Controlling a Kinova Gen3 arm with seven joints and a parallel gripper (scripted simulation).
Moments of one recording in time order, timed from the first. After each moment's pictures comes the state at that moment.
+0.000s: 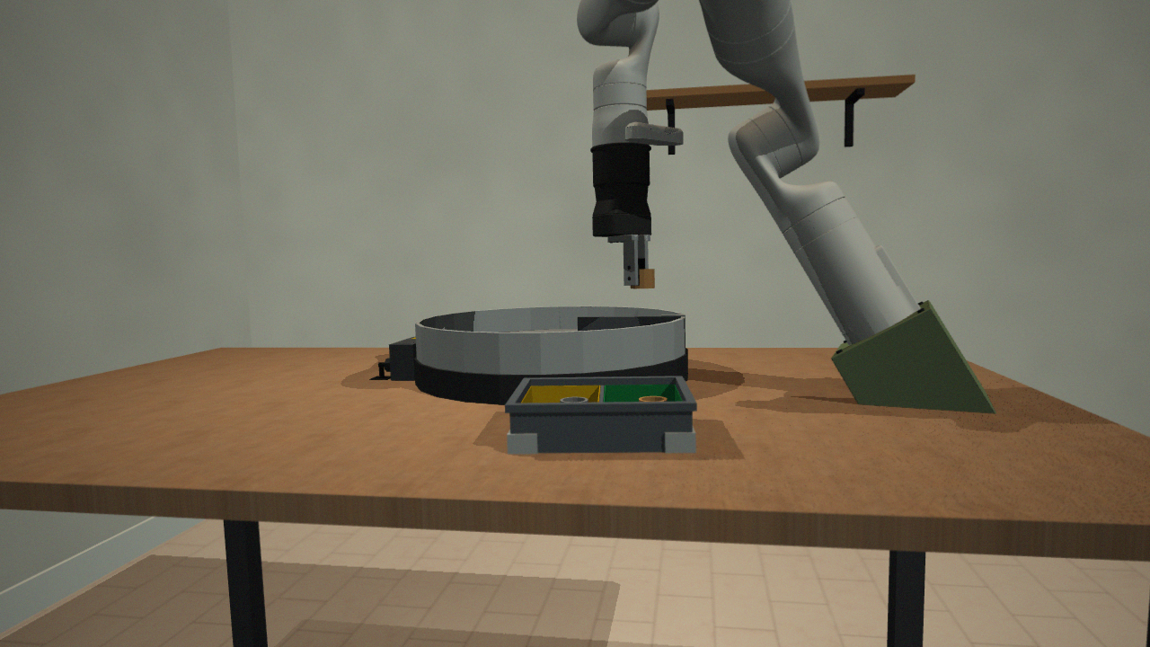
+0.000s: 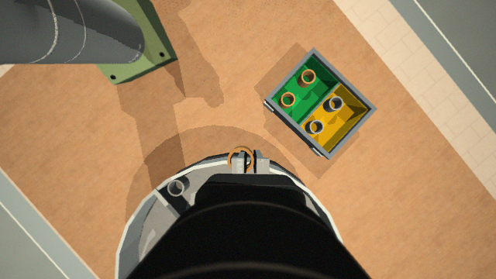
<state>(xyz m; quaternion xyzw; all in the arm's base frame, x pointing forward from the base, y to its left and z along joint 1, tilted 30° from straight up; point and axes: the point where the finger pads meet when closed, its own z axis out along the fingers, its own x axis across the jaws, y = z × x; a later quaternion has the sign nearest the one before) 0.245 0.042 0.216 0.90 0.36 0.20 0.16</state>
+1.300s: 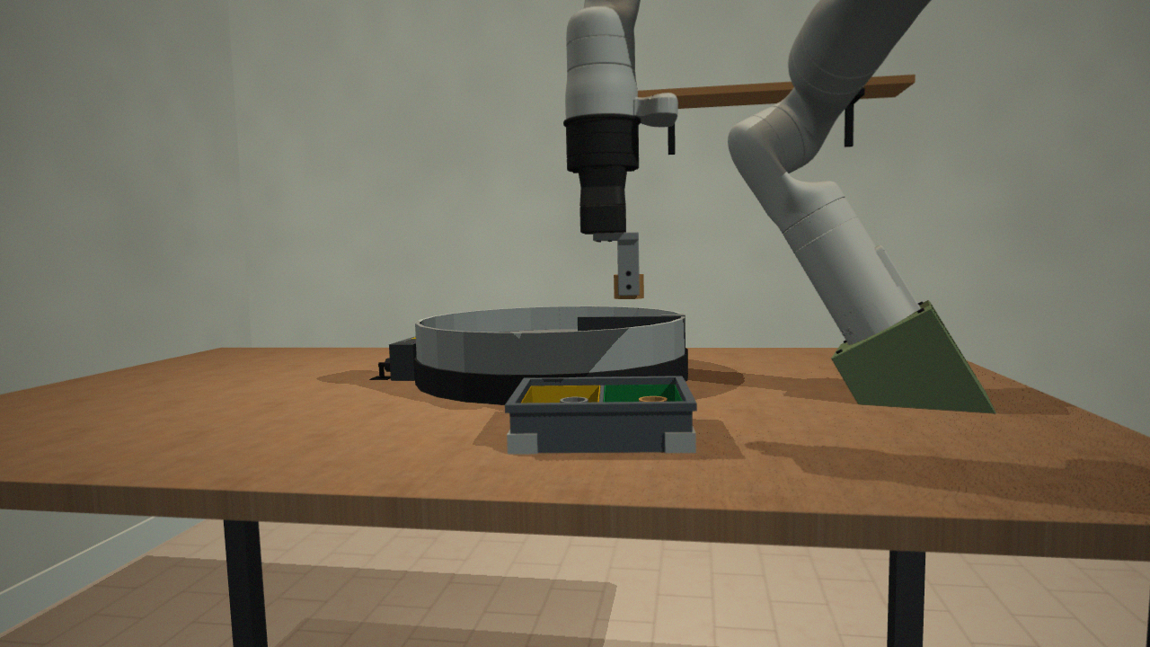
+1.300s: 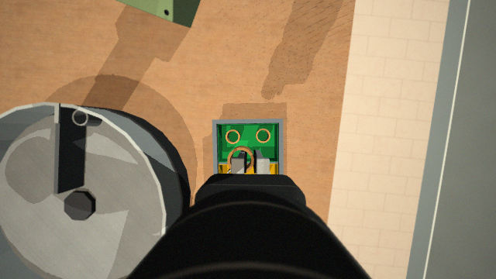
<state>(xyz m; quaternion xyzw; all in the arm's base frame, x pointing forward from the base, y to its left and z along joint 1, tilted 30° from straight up) 0.263 0.220 0.188 0.69 0.68 0.11 0.24</state>
